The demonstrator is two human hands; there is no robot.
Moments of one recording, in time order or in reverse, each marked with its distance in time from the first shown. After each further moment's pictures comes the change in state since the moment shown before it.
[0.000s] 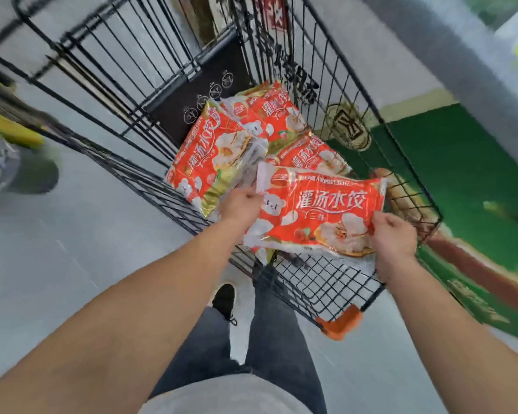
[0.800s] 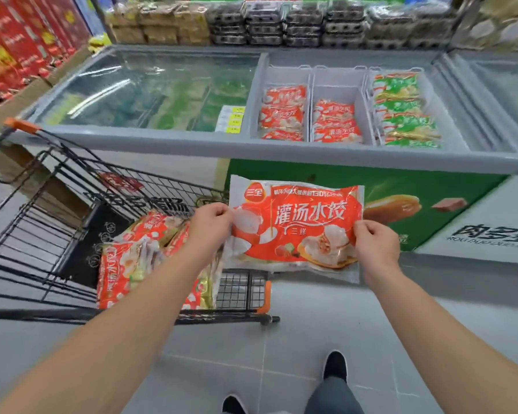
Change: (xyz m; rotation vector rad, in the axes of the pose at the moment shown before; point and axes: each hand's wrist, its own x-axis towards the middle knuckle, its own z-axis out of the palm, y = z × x) left_hand -0.269 0.086 0.081 0.186 -0.247 0.720; right_hand -0.194 0.141 -0.251 0.577 0.512 -0.070
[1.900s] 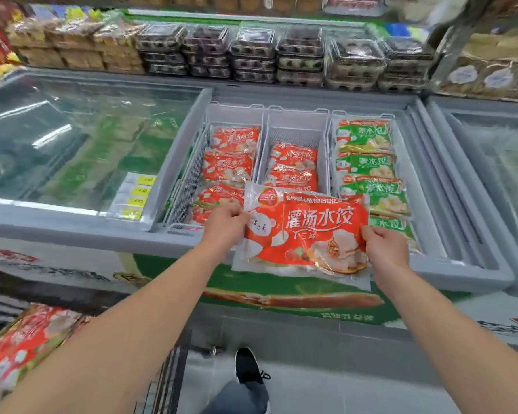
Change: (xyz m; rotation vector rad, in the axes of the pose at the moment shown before) left_hand 0.285 0.223 0.278 0.120 -0.064 0.024; right_hand 0.438 -0.098 -0.044 -0.095 -0.007 0.096
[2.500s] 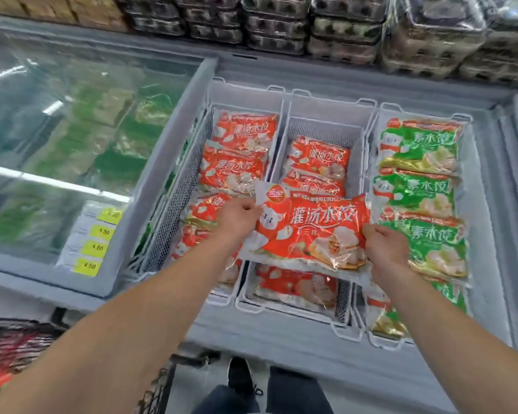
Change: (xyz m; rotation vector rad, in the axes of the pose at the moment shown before) left_hand 0.239 0.030 0.055 0.006 -0.040 -0.194; right_hand 0.206 -0.078 0.131 -0.084 -0.063 0.131
